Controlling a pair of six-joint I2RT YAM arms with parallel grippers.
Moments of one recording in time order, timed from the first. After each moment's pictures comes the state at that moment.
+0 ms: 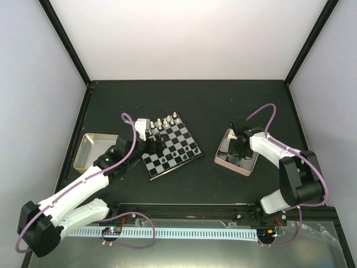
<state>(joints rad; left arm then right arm) -0.62 0.92 0.62 -0.14 -0.06 -0.51 0.31 1.50 0.84 -0.67 0.10 0.52</state>
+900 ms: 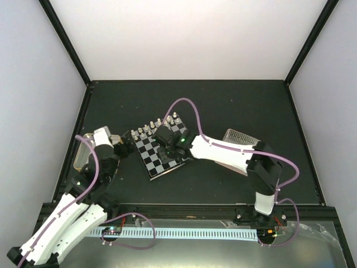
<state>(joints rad) -0.55 0.51 0.61 -0.48 -0.47 -0.68 1.07 1.82 1.47 -0.74 0.11 0.59</state>
